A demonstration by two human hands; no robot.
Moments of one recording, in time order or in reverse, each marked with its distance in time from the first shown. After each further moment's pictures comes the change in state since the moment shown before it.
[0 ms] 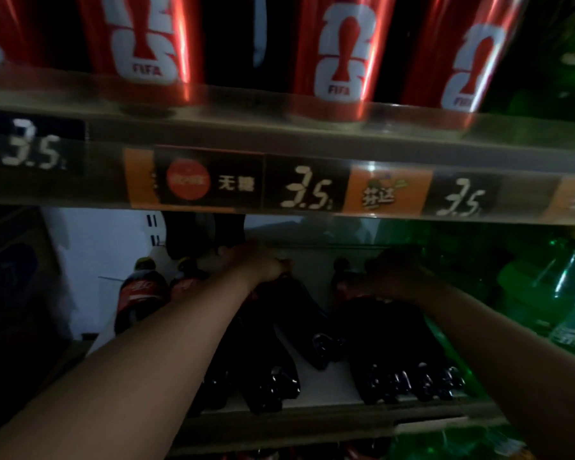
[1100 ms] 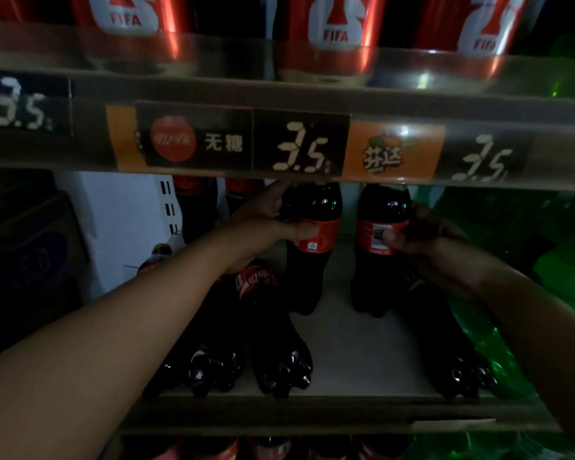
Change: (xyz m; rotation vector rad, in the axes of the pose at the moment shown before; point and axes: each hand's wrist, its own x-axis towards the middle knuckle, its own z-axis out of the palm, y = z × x) left_hand -0.035 0.007 -0.037 -0.738 -0.043 0.431; right_hand 0.008 0.031 -0.001 1.278 -0.090 -0.513
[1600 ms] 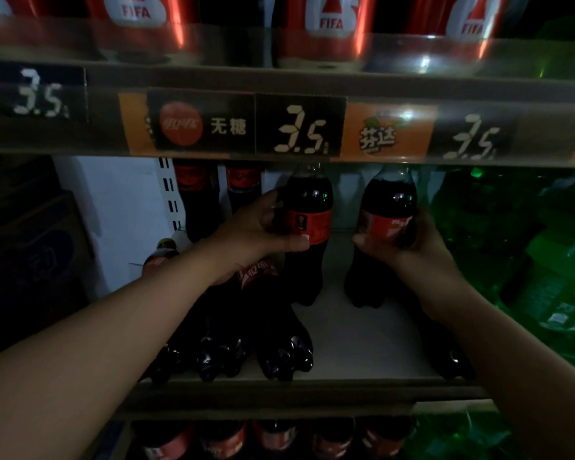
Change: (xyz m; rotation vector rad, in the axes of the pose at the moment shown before) left_hand -0.022 -0.017 -0.006 0.045 -0.008 -0.023; right_hand -0.025 0.014 0.050 -0.241 0.468 -0.097
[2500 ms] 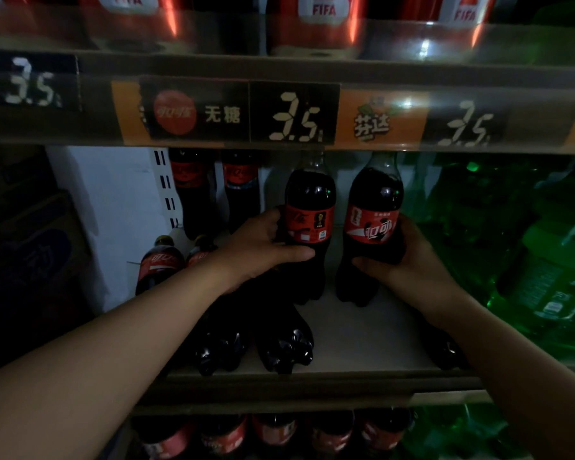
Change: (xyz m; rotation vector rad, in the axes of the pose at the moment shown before) left_hand -0.002 -0.017 0.018 0.066 0.027 -0.075; right_hand -0.005 0.022 -0.005 -0.157 -0.133 -0.078
